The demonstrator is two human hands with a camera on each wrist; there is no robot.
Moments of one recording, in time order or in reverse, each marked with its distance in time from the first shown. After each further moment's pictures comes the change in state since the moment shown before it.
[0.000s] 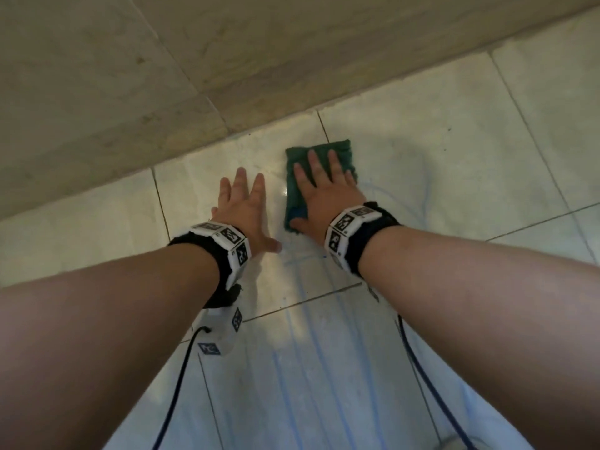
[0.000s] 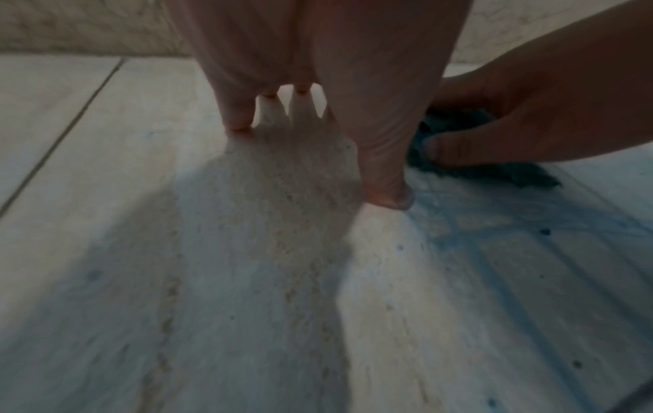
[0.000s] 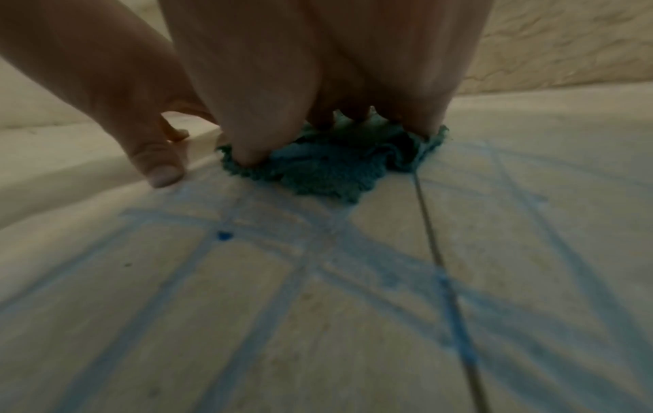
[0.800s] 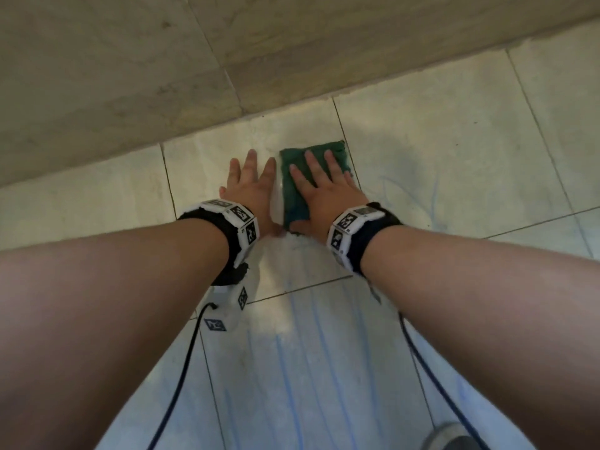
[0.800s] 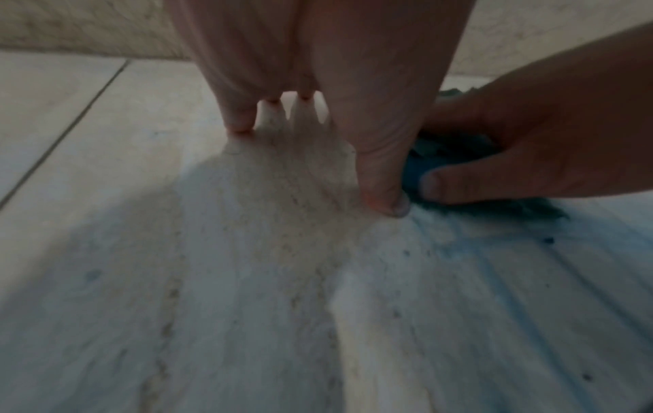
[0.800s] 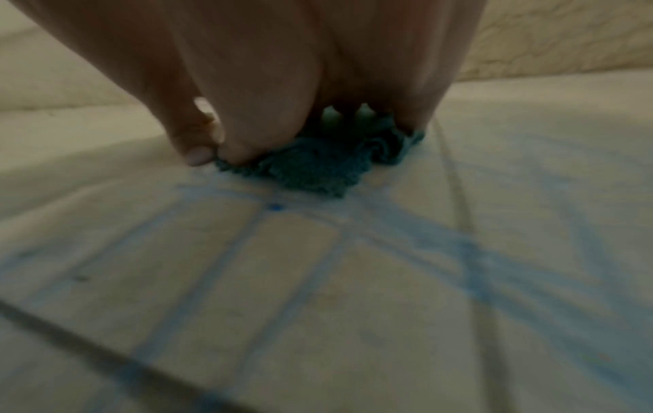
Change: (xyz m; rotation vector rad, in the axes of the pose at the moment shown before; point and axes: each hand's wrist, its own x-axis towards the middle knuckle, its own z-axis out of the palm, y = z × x) left_hand -0.001 -0.002 0.002 -0.025 0.036 0.011; right_hand -0.010 -0.018 0.010 0.016 -0.038 -0.042
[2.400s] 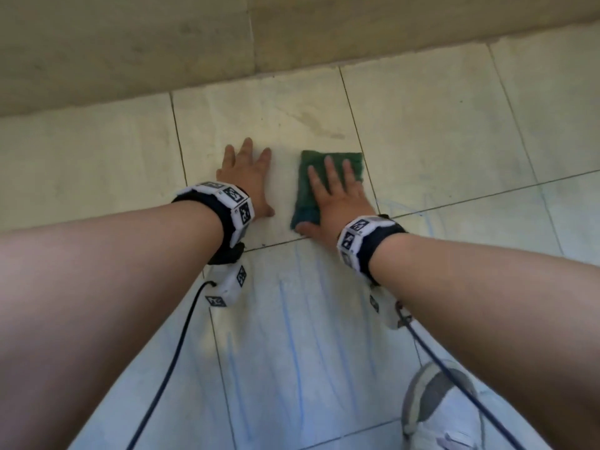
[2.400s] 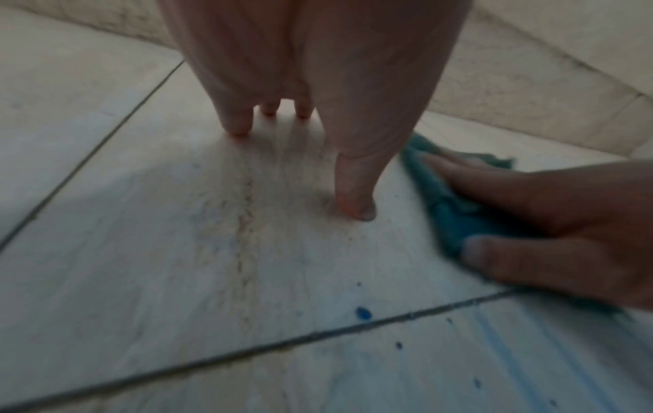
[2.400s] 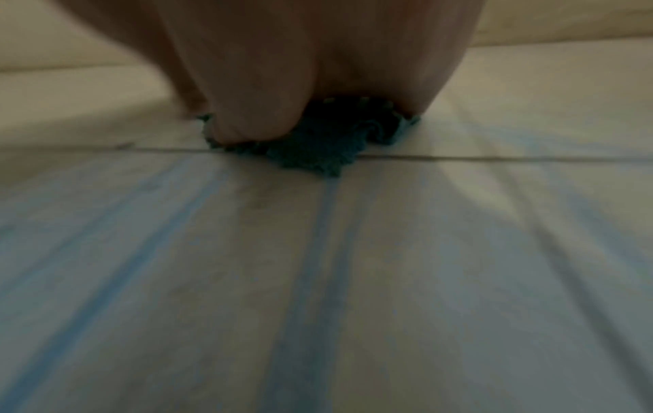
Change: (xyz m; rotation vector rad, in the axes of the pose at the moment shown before) left_hand -0.033 -0.035 0.045 0.036 0.046 0.051; right_hand -0.058 -0.013 0.065 -0.055 0.039 0.113
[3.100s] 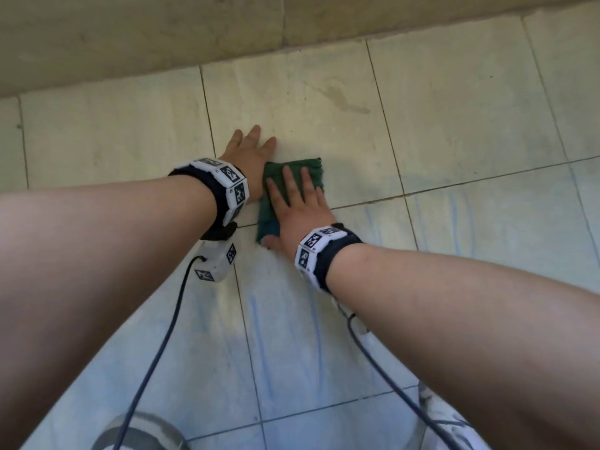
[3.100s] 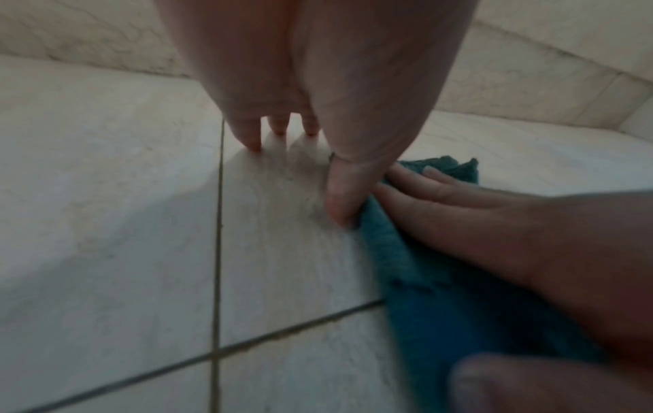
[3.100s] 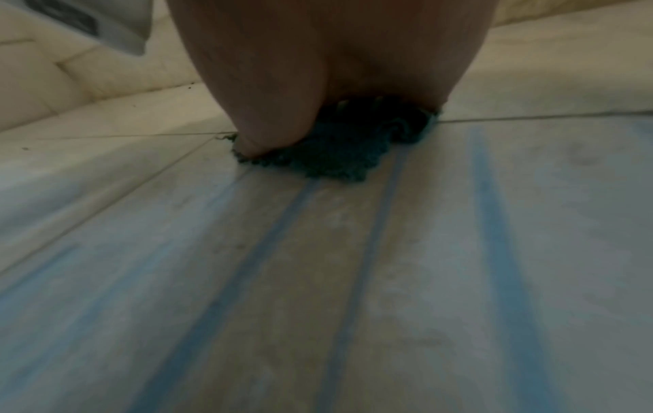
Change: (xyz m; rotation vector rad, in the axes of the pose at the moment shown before) left_hand -0.022 -0.039 0.007 0.067 -0.015 0.052; right_hand -0.032 -0.108 0.037 0.002 -0.015 -0.156
